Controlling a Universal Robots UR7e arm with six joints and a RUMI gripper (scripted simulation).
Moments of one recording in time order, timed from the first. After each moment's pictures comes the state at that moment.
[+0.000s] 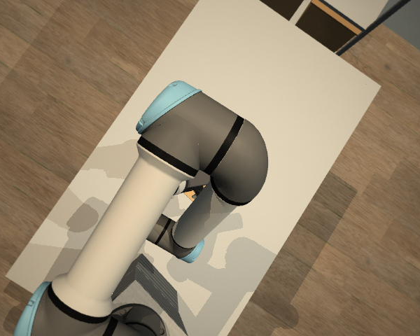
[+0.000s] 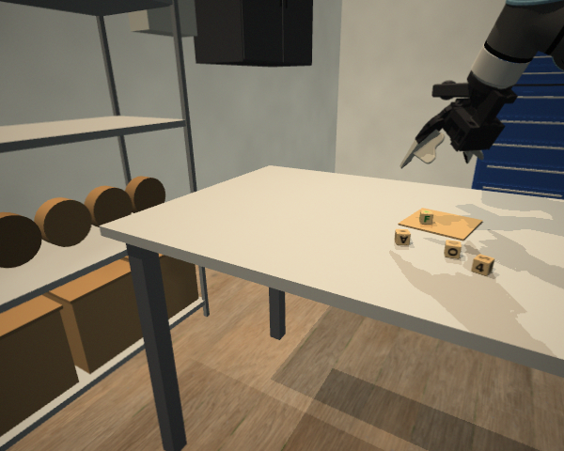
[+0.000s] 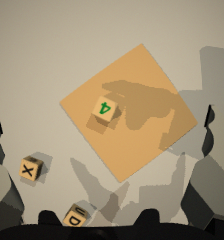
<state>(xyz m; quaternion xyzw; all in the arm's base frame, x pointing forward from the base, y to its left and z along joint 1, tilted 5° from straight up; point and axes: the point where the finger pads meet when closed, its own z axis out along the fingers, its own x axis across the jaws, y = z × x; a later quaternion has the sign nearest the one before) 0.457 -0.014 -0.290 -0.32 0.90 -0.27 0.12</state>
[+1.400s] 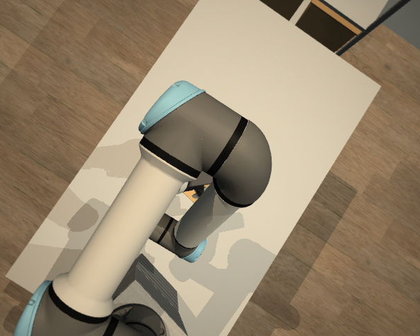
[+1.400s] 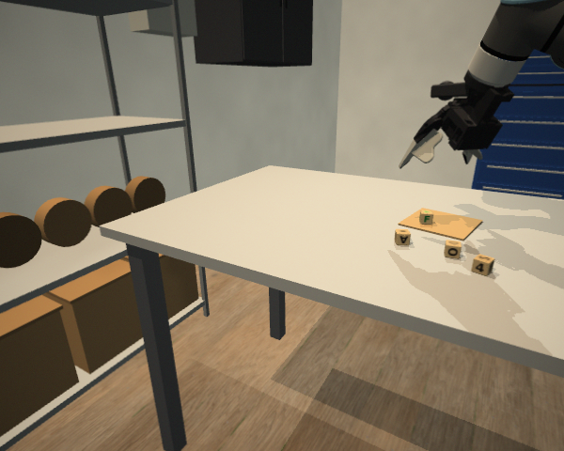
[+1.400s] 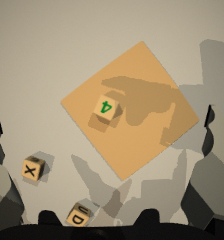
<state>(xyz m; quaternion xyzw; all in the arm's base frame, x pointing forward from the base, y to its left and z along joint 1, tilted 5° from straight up) 0.458 -0.014 -0.291 -0.32 0.90 -0.26 0.12</state>
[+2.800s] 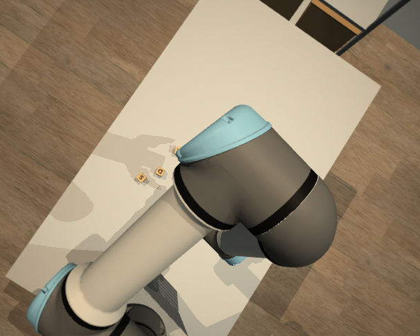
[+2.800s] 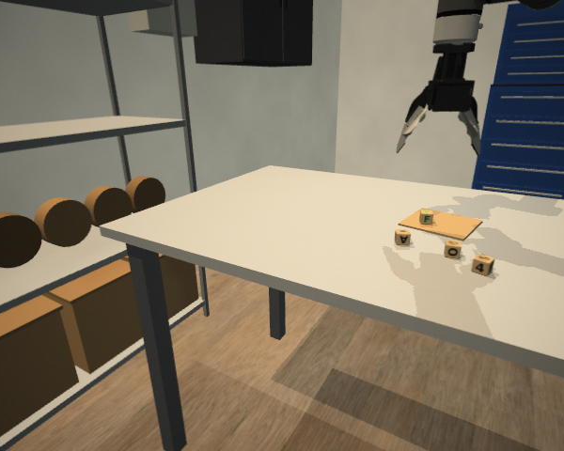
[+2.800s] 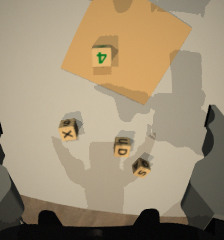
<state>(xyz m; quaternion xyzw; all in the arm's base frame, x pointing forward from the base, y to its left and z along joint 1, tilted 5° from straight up) 0.452 -0.013 -0.268 -0.11 0.99 -0.02 0.04</state>
